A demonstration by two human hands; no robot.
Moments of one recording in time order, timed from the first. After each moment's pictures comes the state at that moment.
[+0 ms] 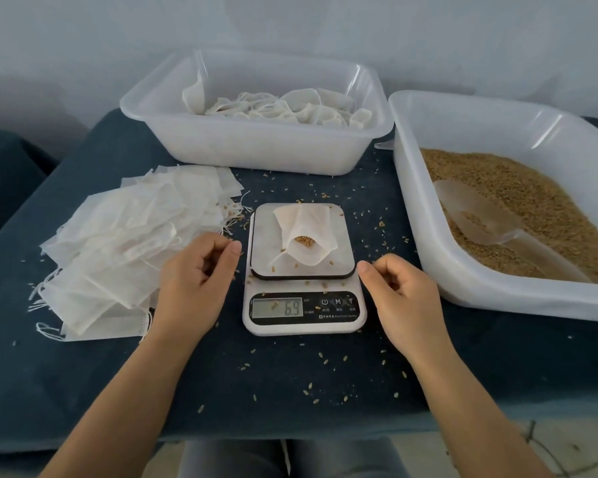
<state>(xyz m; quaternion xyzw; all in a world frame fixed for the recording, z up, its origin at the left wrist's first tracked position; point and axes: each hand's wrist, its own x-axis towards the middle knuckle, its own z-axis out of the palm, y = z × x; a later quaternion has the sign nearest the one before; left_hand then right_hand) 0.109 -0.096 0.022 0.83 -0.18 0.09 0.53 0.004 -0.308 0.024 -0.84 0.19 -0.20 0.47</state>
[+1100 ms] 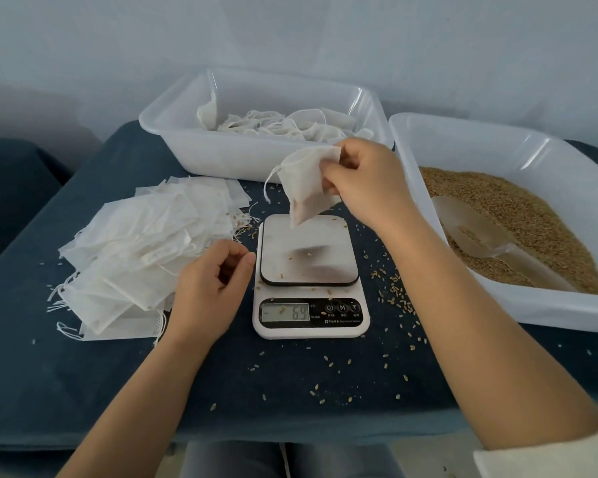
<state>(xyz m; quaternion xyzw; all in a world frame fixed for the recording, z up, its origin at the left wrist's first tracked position) 0.102 -0.094 0.028 0.82 -0.20 0.10 0.53 0.105 -0.295 0.131 -0.88 0.09 -0.21 0.41</state>
